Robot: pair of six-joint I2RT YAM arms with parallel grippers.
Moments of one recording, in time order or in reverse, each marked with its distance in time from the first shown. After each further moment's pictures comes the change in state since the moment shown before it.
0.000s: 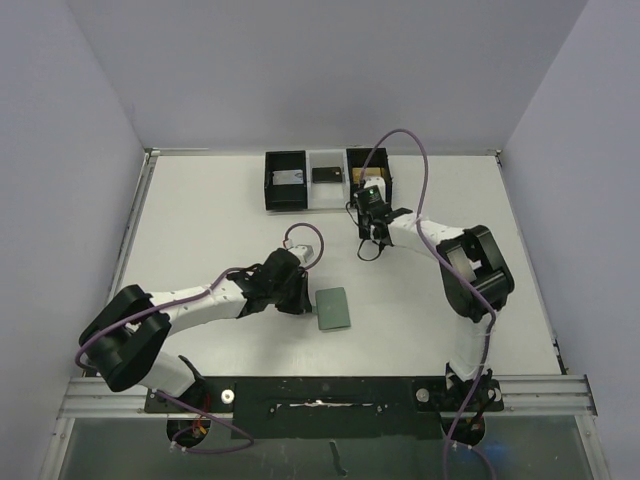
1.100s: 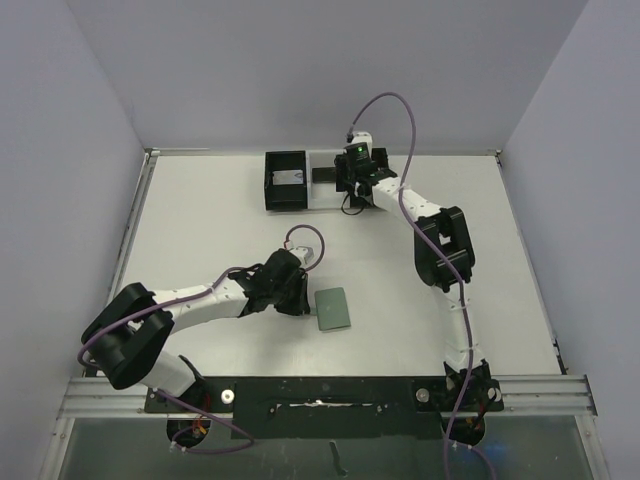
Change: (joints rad) left arm 0.001 0.019 0.006 -0.023 -0.006 0.025; right arm -0.041 0.333 0.590 -0.086 -0.040 -0.010
